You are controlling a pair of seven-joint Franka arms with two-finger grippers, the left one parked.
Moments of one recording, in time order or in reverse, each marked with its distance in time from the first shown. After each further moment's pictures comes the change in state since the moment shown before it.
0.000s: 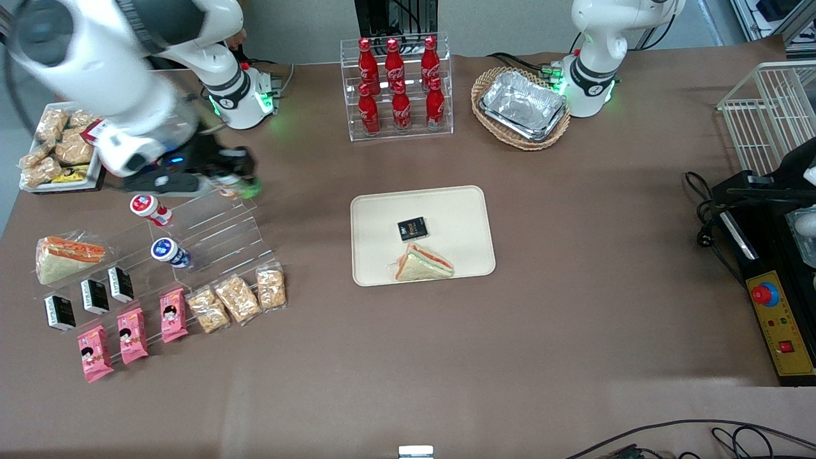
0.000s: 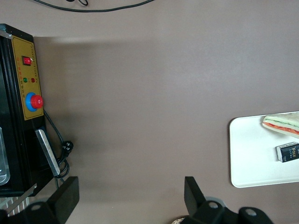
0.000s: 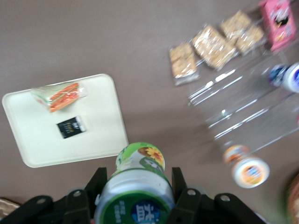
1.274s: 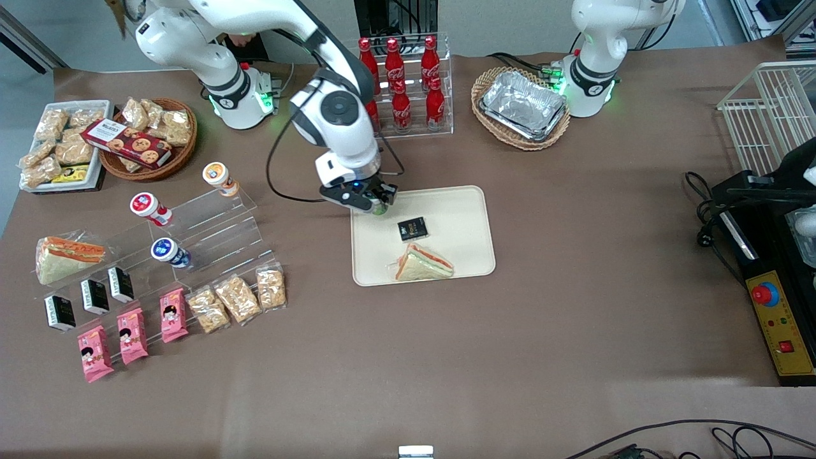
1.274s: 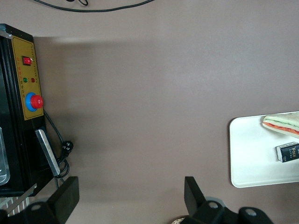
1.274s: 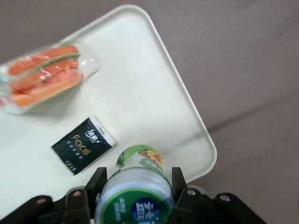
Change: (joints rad) arm 0.420 0.342 0.001 -0.357 -0.134 0.795 0.724
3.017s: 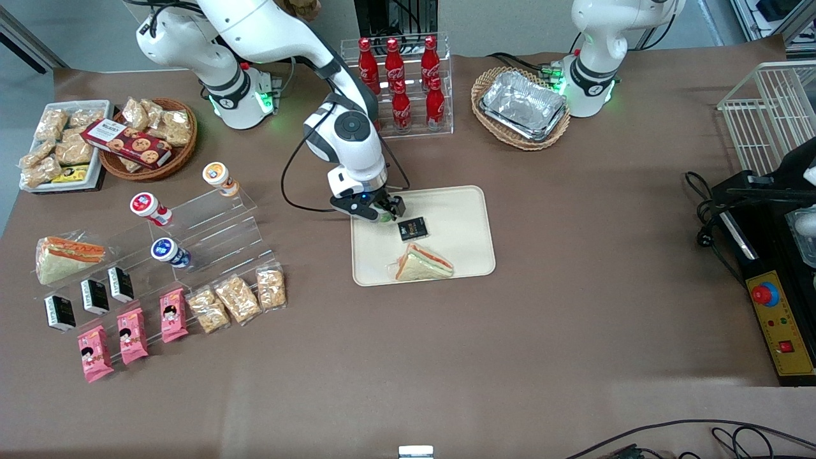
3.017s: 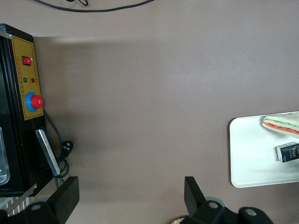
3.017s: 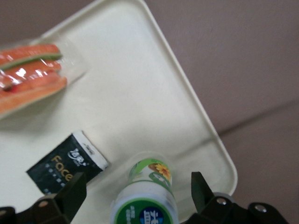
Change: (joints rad) arm 0.011 0.103 -0.017 -0.017 -0.039 0.147 0.054
